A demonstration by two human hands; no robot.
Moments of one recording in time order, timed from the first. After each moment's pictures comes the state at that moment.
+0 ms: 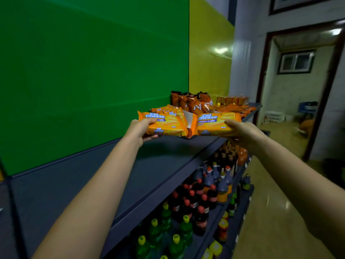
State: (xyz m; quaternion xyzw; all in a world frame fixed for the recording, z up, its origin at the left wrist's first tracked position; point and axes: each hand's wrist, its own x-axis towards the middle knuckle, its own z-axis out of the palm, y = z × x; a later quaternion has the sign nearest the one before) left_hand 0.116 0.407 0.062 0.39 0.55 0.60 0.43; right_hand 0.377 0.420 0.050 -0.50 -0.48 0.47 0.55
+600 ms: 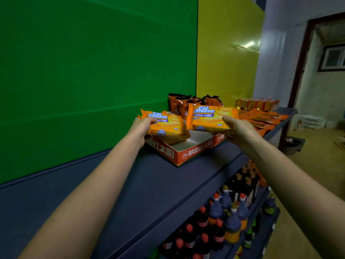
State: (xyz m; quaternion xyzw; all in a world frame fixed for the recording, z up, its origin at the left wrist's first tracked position) left_hand 0.158 0.611 0.062 0.36 0.63 0.60 0.34; right_hand 0.401 0.654 0.051 -0.45 -0.50 0.50 0.54
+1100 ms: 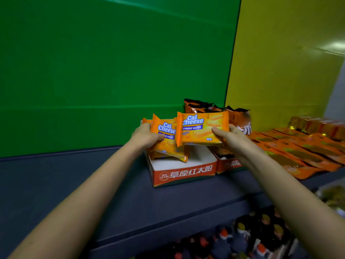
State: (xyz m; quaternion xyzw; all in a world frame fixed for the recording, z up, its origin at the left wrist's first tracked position) left_hand 0.186 0.672 0.045 0.38 0.79 0.47 0.12; right_hand 0.394 0.790 0.050 -0.33 -0.69 0.53 0.37
